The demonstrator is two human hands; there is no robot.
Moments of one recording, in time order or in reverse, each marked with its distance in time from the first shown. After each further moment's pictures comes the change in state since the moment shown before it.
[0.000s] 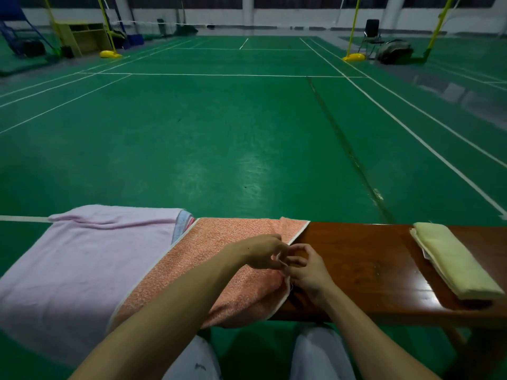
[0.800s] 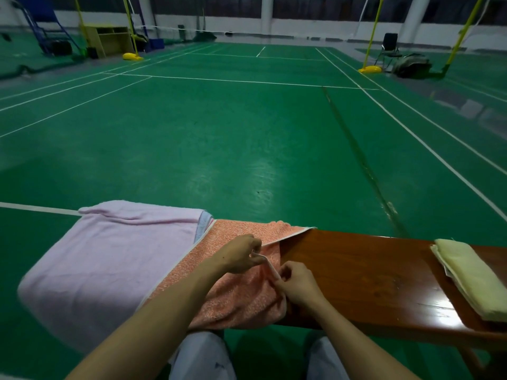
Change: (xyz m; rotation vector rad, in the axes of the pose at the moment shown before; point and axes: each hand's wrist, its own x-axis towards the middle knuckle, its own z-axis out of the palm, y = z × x) left_hand -0.071 -0.055 0.011 -0.097 0.291 -0.305; right_hand -0.007 -0.003 0.060 -0.760 -0.042 -0.113
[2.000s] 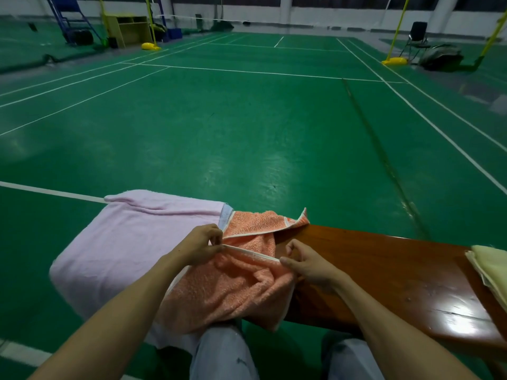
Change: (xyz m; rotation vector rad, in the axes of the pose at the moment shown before) left_hand -0.070 -0.105 -0.039 -0.121 0.123 -0.241; right_hand 0.032 -0.026 -0.005 0.325 -0.352 -0.082
